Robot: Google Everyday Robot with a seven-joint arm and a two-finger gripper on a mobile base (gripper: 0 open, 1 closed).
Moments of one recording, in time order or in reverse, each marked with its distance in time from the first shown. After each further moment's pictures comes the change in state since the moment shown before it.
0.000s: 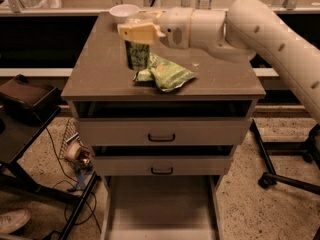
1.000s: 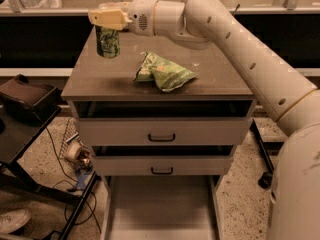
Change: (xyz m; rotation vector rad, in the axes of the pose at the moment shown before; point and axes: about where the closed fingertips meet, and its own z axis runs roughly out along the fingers) arm -0.013 -0.038 0.091 -0.065 -0.064 0.087
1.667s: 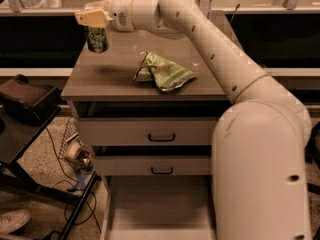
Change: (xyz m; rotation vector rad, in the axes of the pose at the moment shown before) arm 0.019 -0.051 0.063 0.017 0.074 -0.090
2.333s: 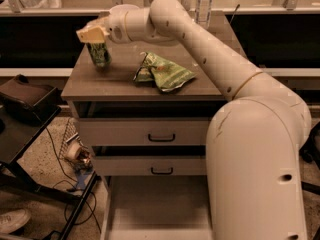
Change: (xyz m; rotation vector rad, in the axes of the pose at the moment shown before) arm 0.052 -0.005 0.020 0.043 0.136 0.016
